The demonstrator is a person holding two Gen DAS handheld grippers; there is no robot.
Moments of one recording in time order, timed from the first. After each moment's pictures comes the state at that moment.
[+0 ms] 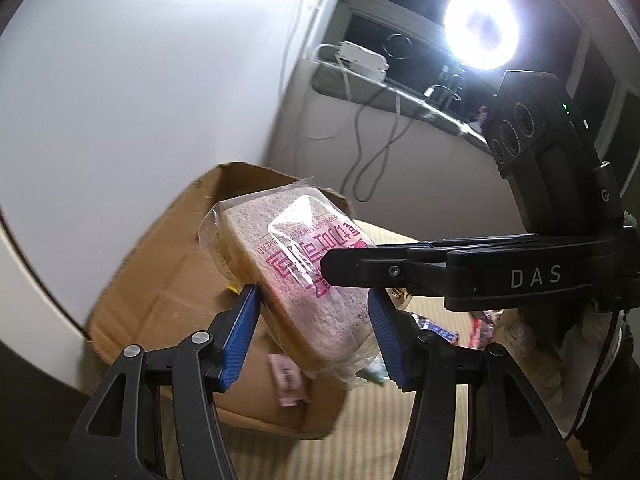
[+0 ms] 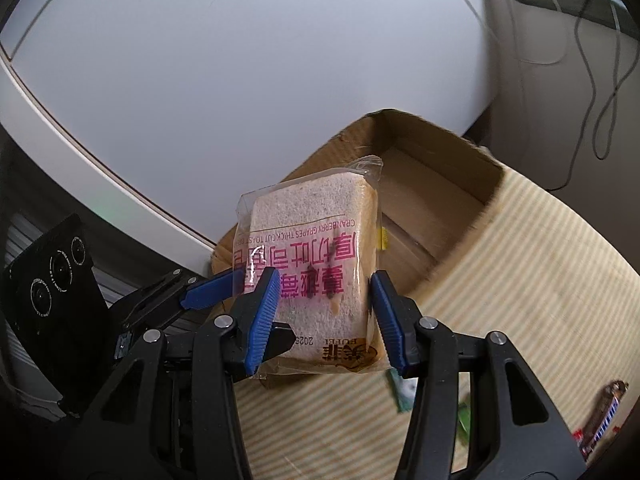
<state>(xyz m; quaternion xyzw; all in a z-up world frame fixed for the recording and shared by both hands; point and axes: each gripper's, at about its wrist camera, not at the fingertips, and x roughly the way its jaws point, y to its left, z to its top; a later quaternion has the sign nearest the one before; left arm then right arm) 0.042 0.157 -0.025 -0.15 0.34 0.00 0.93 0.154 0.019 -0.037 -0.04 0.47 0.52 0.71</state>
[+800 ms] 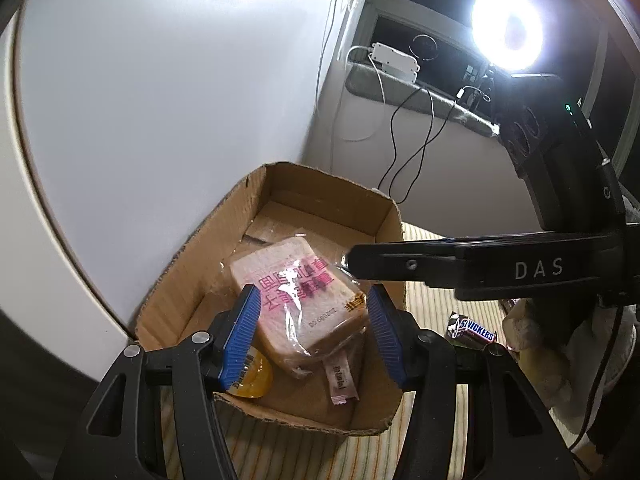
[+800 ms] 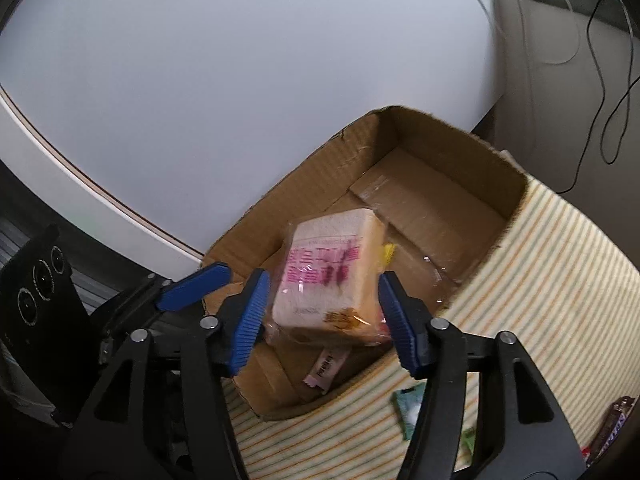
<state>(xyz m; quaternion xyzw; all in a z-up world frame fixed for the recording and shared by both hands) 0.035 0.168 -0.028 -0.14 0.34 0.05 0.93 0.159 0.033 -0.045 -0.05 0.47 0.51 0.72</state>
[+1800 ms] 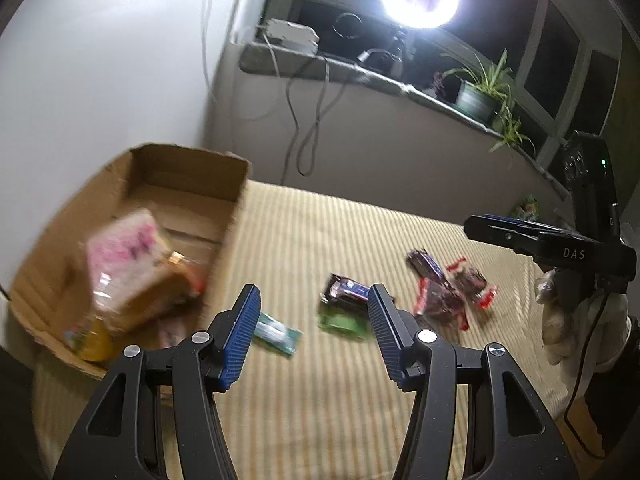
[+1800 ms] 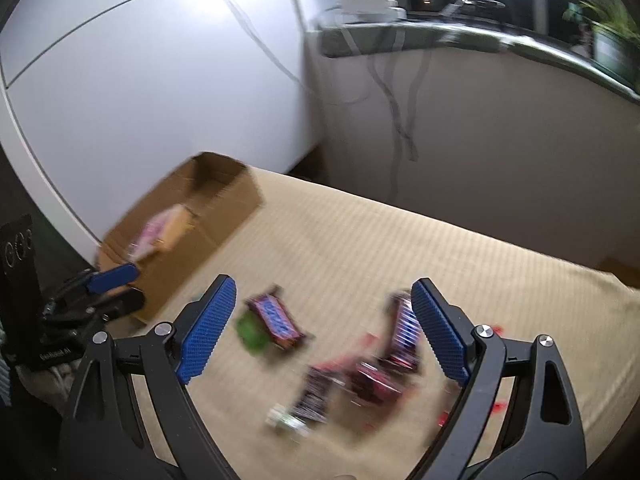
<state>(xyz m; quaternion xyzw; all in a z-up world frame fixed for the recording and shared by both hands) 0.032 0.055 -0.035 -0.11 0.36 -0.08 0.92 0.150 -0.218 -0.036 -0.03 0.38 0.32 0.87</state>
